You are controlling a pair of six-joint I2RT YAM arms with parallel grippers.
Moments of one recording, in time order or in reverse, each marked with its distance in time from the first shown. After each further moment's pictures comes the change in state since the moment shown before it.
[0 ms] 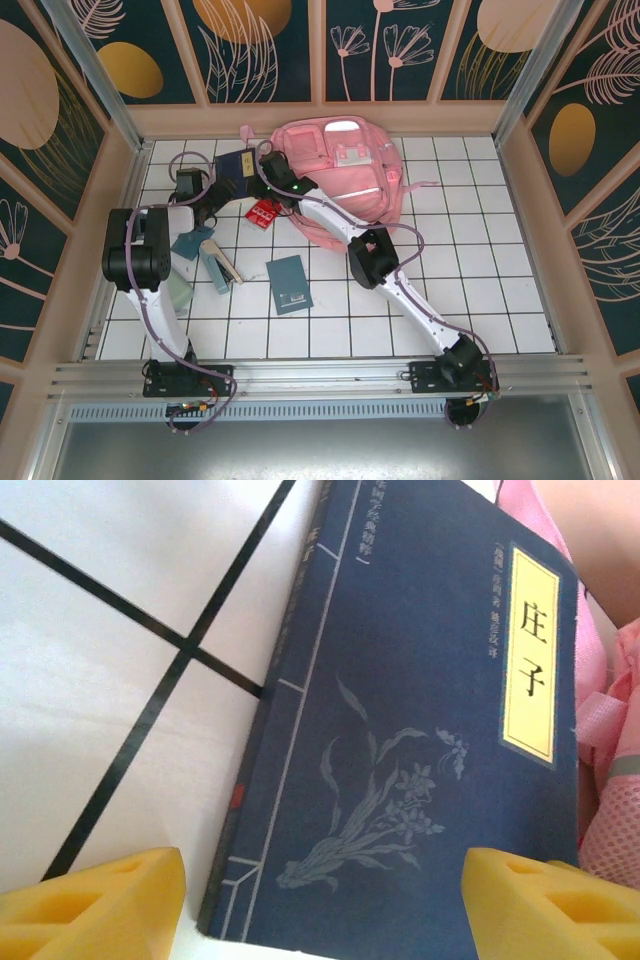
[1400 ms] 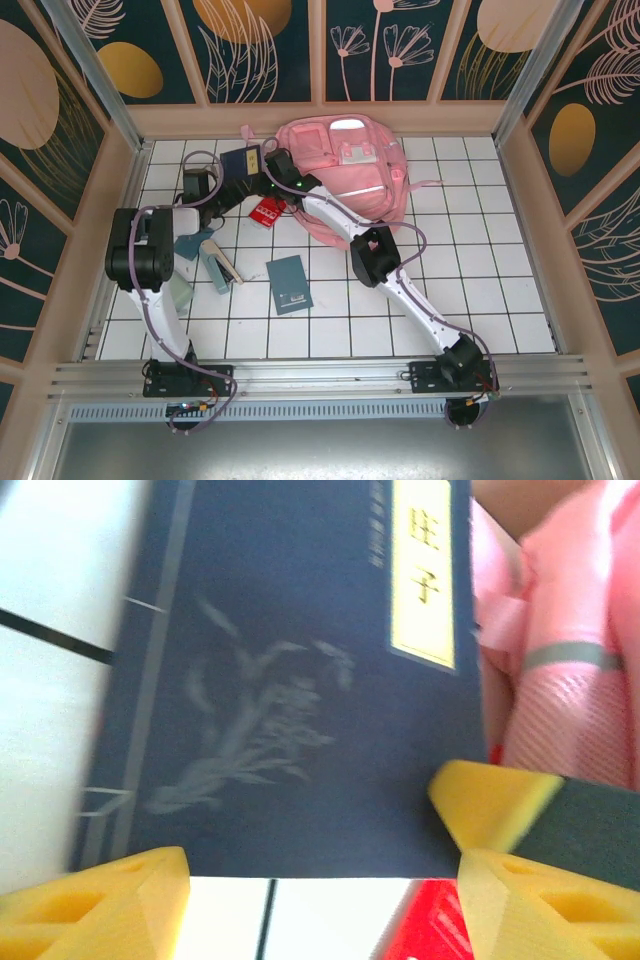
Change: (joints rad) left arm -0.034 -0.020 -0.024 0.039 0.082 0.077; right arm -0.021 0.001 0.006 -0.017 -0.027 0.027
